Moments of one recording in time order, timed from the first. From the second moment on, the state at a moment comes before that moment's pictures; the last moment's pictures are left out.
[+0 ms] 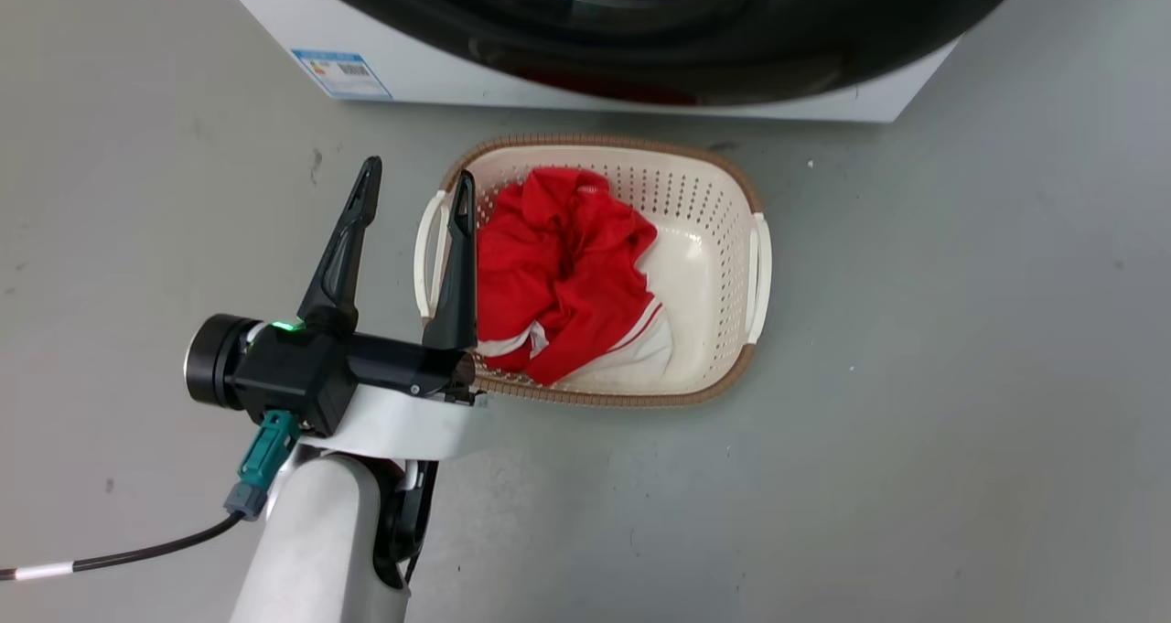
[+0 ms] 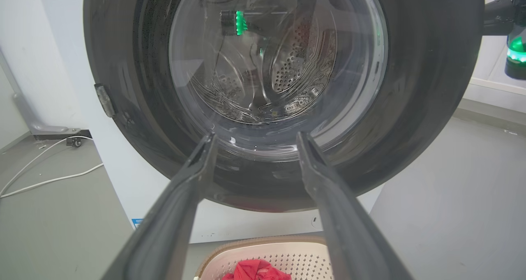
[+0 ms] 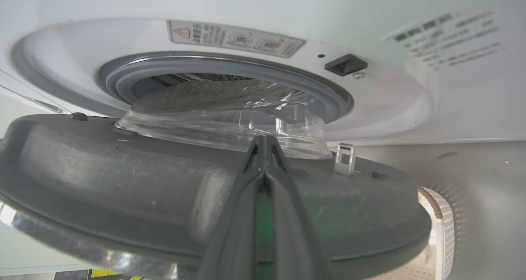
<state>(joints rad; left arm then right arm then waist) -0.31 0.05 -0.16 -0.04 -0.12 -0.03 -0.26 -1.46 -0.39 0.42 1.02 1.54 0.13 0.67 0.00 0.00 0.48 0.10</state>
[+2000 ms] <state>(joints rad) -0.08 0.05 -0.15 0.04 -0.13 -0.02 -0.26 -0.71 -0.14 0.57 0.54 1.70 0.13 0.79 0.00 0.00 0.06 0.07</state>
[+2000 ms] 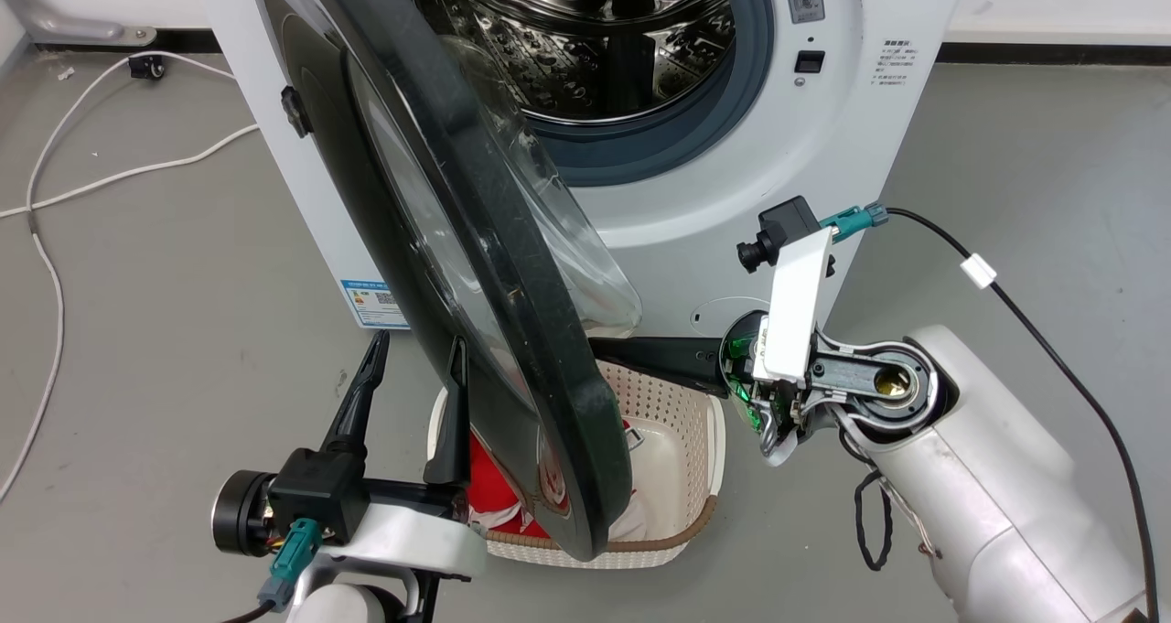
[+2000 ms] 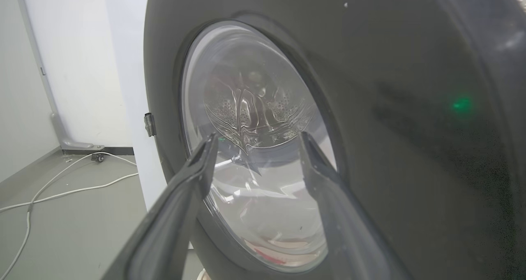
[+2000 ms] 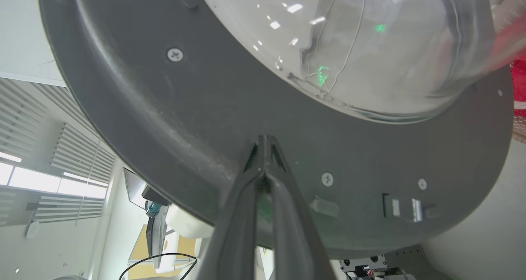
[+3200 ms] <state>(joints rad) -0.01 0.05 -0.09 0.06 -0.13 -0.01 -0.26 -0.08 -0.25 0.11 0.25 1.16 0.13 -0.26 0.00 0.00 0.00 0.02</state>
